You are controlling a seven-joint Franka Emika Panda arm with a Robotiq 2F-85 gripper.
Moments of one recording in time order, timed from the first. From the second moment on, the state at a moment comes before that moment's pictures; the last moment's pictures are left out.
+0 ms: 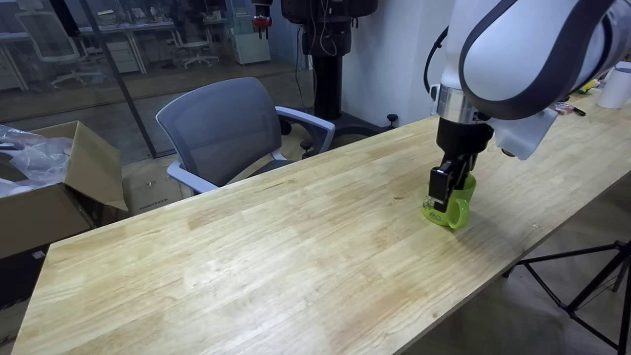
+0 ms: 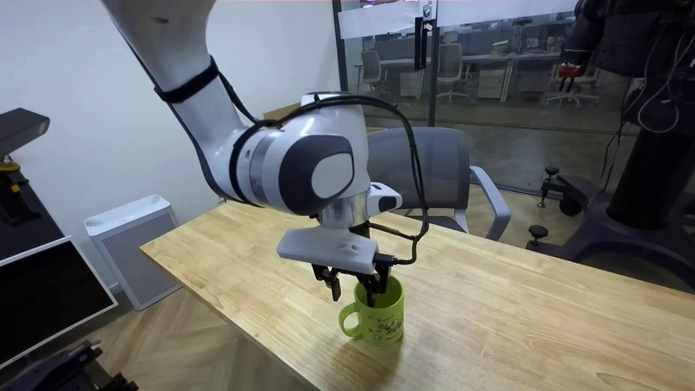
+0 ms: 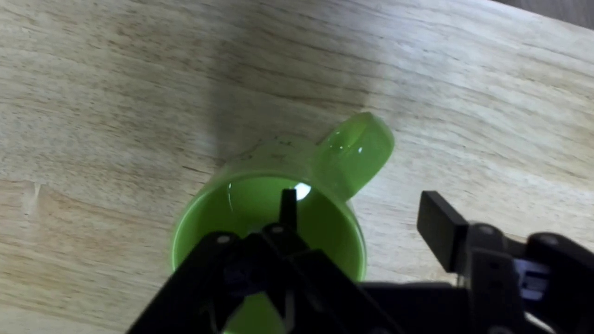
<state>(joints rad) -0.04 0.48 -0.04 -2.33 -0.10 2.78 -0.22</state>
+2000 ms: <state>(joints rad) -0.12 0.52 0.05 -1.98 0.03 2.43 -0.34</state>
